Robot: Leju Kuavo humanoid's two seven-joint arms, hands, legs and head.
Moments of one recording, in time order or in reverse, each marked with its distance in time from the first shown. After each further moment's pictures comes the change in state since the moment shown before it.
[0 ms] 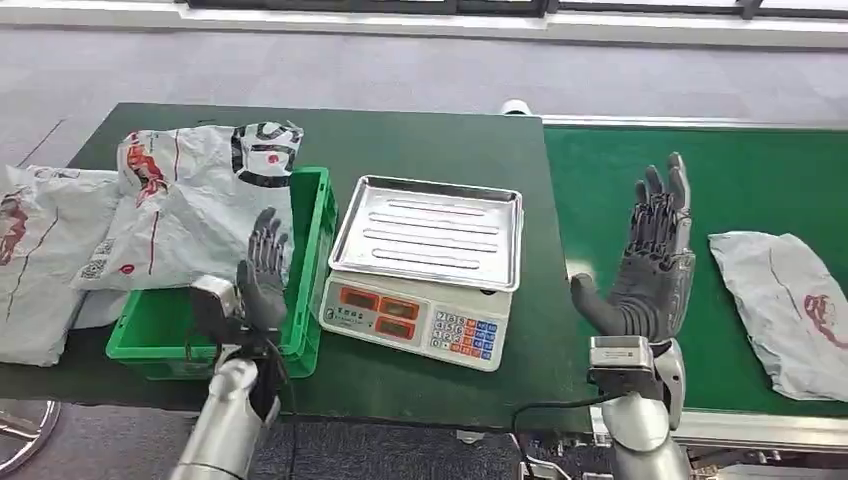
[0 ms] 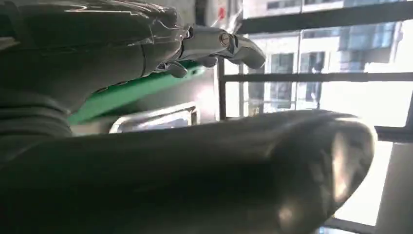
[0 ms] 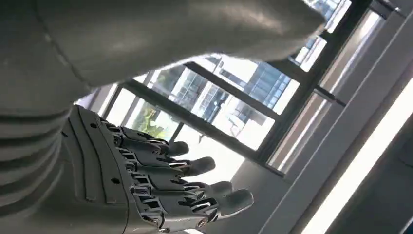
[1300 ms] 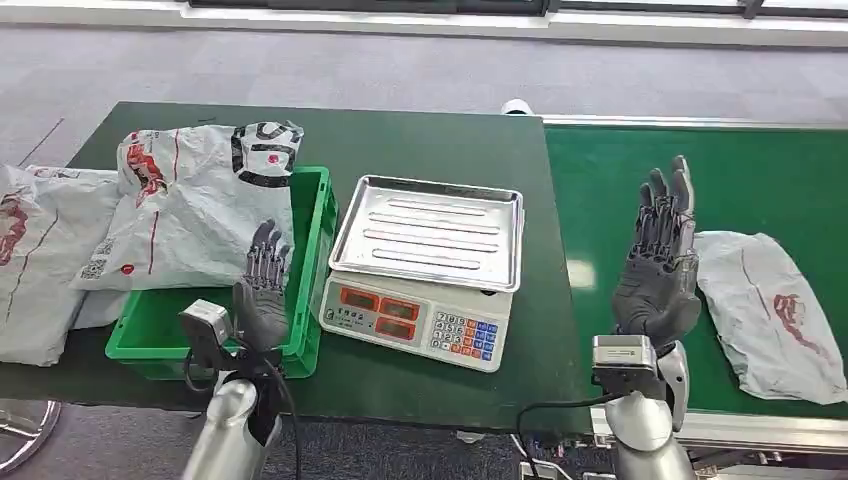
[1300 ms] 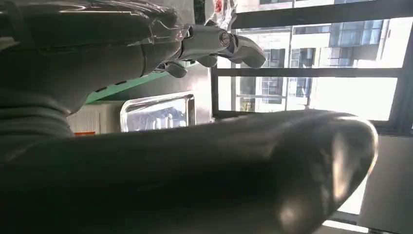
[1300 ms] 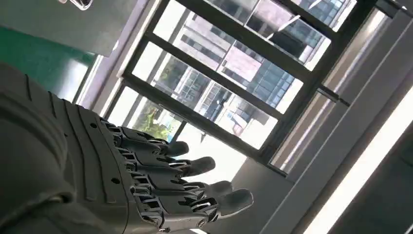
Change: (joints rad) left arm 0.075 -0.002 -0.050 -0.110 0.013 -0.002 0.001; right arm 0.003 -0.002 -0.016 0.006 0.003 0.000 -0.006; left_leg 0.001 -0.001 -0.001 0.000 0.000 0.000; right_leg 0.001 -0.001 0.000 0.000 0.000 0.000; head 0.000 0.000
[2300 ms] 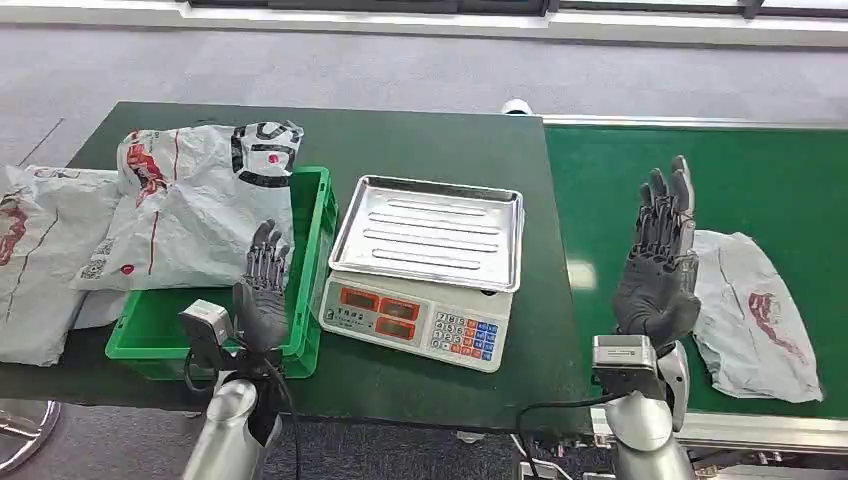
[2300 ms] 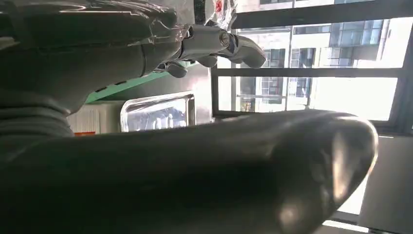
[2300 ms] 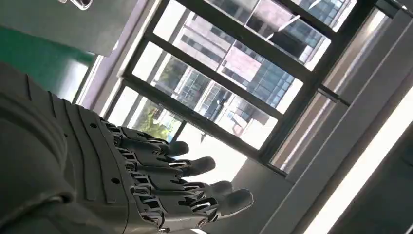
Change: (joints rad) left arm 0.000 0.000 0.000 0.000 0.000 0.000 0.000; right arm 0.000 0.000 0.000 0.000 0.000 0.000 0.000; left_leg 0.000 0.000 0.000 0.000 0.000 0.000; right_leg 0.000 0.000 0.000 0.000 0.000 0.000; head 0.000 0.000
